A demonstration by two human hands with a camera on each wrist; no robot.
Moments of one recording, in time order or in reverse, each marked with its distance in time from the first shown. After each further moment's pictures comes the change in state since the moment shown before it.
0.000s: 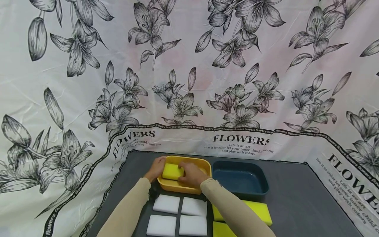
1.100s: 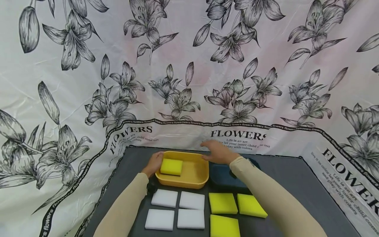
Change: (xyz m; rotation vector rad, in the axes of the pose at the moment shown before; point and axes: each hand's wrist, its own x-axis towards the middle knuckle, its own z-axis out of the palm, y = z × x) left_hand -0.001 0.002 -0.004 0.002 -0.052 -0.017; right_hand -0.050 0.047 -0.136 -0.193 -0.007 -0.104
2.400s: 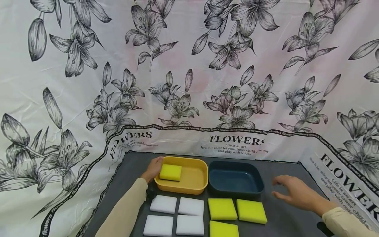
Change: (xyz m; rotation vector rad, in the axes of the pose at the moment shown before) left_hand -0.004 0.002 0.000 0.038 0.028 -0.014; right_hand -0.266 0.077 -0.033 -0.153 0.106 0.182
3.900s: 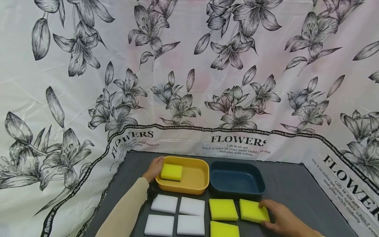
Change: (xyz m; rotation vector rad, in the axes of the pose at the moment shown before) left_hand 0.001 -0.002 0.002 -0.030 0.000 0.023; right_hand -0.025 -0.026 0.088 0.240 -0.155 0.013
